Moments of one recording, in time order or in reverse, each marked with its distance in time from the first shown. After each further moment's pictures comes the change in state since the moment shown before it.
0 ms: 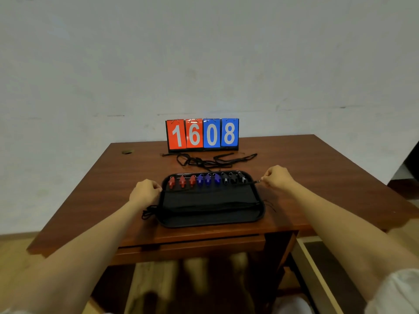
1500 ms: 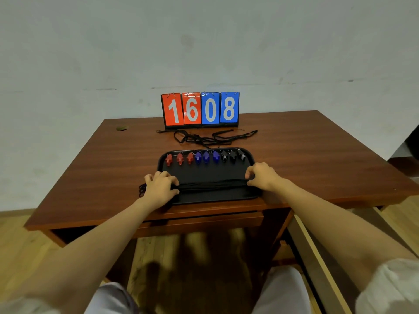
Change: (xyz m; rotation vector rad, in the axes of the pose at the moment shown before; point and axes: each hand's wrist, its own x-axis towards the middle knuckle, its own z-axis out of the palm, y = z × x) left_hand -0.029 0.005 0.058 0.402 -0.089 0.304; right_hand -0.008 0.016 0.060 -0.390 -0.211 -0.317
